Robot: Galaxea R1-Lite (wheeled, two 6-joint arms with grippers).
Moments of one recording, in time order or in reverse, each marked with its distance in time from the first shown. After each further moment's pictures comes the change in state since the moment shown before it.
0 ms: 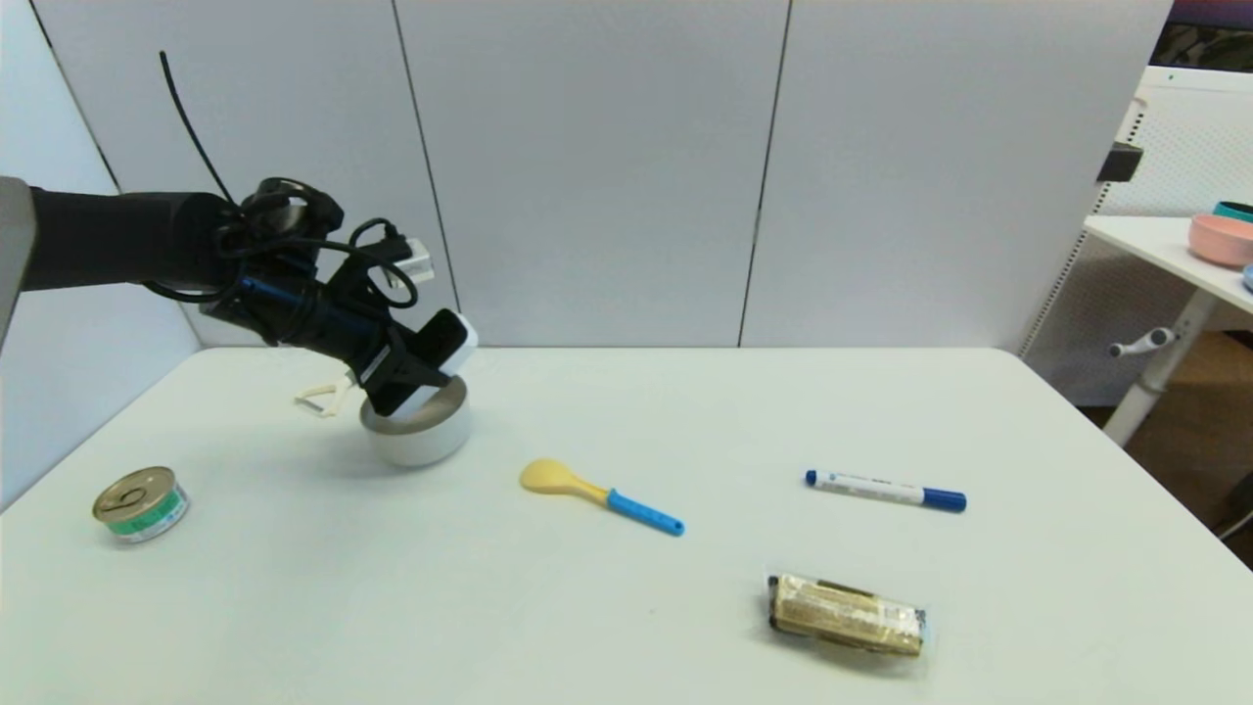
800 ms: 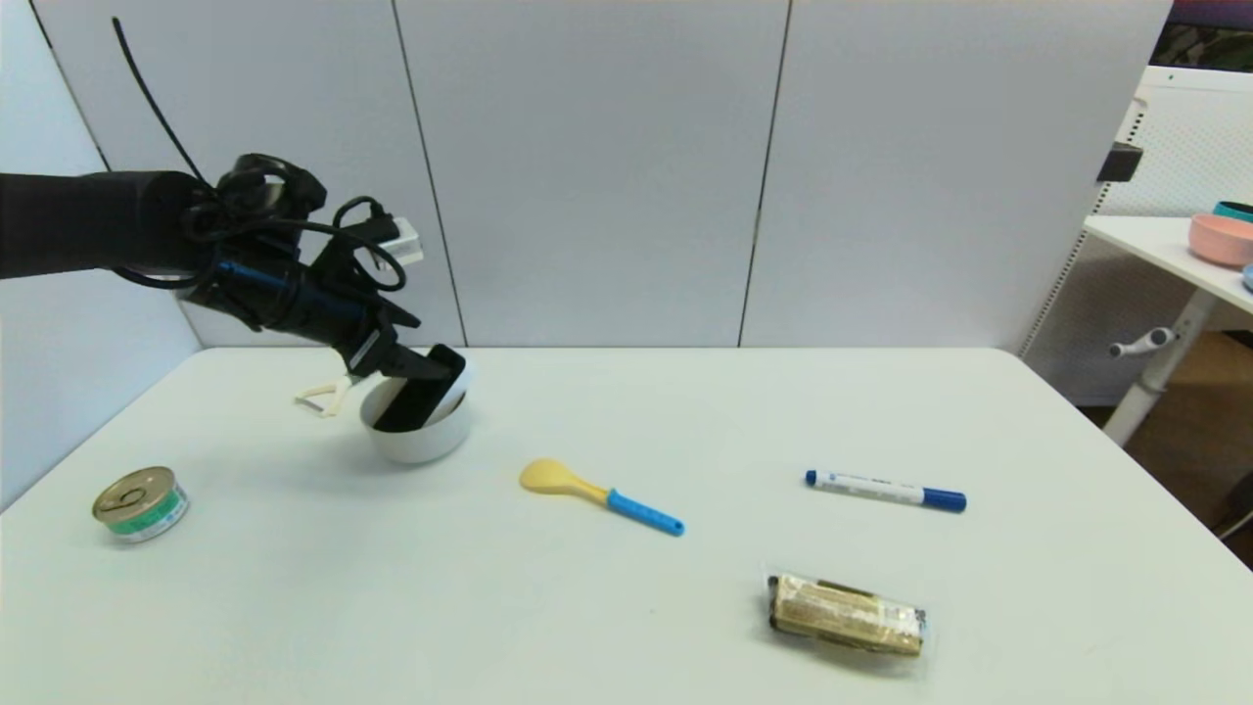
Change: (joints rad) left arm 0.011 -0.061 -0.006 -0.001 0.001 -0.004; right arm 0.000 0.000 0.000 0.000 0.000 0.000
